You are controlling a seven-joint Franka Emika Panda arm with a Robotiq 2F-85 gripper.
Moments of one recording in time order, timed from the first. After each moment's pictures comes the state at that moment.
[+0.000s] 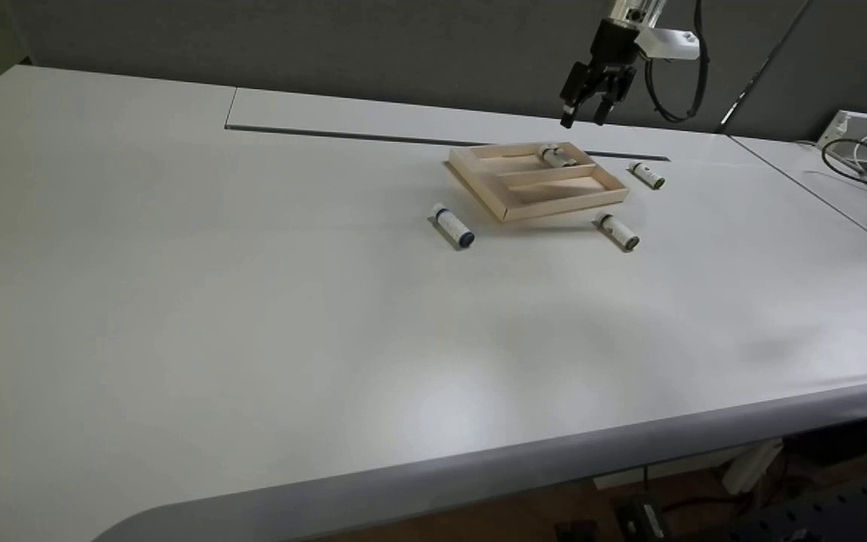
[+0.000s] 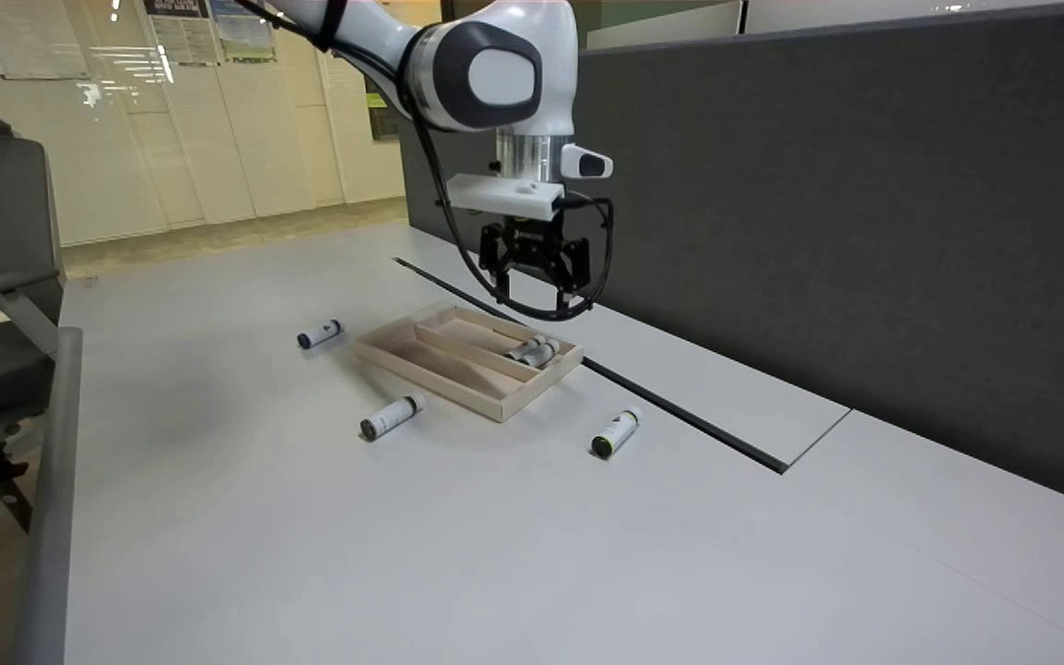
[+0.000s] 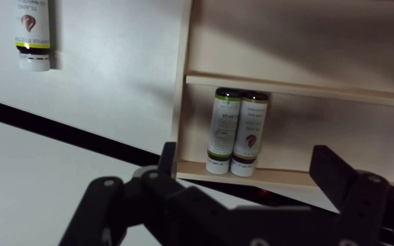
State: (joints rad) arm -0.07 1.06 0.00 -1.09 0.01 2.14 -0.42
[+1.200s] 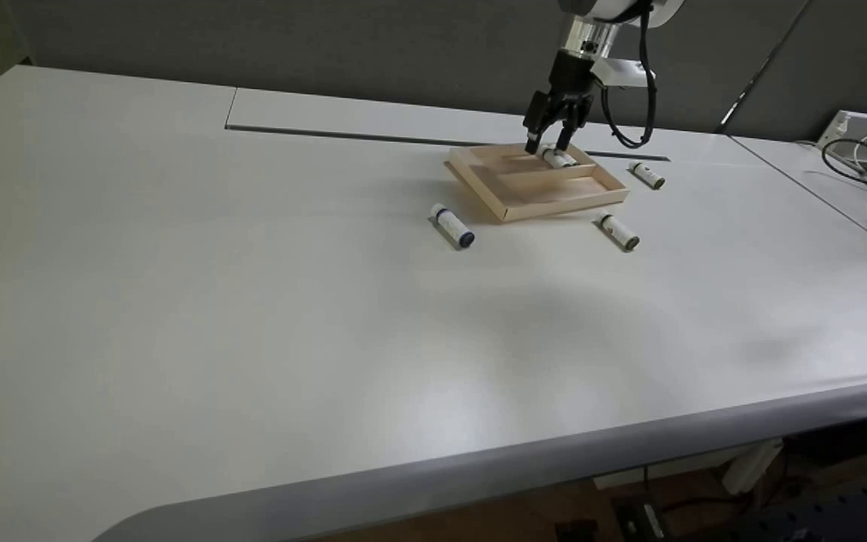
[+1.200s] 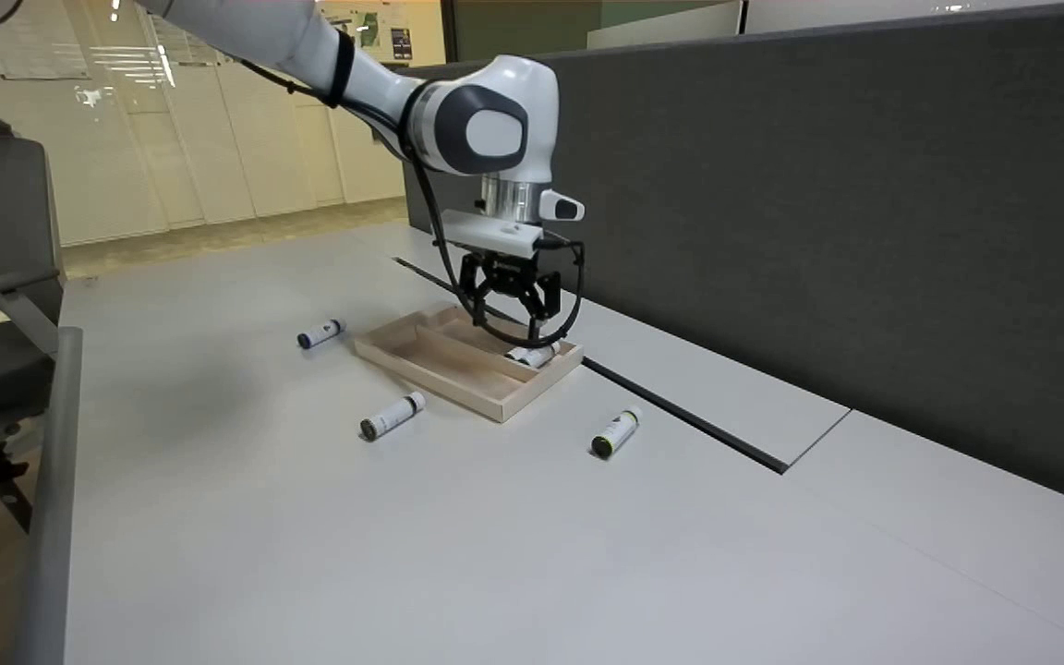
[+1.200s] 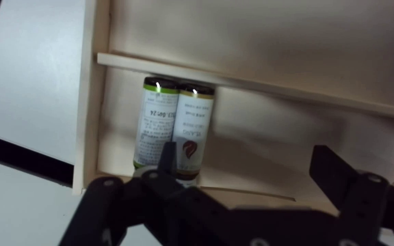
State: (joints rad) arm -0.03 1.25 0.05 -0.87 0.00 2.03 -0.42
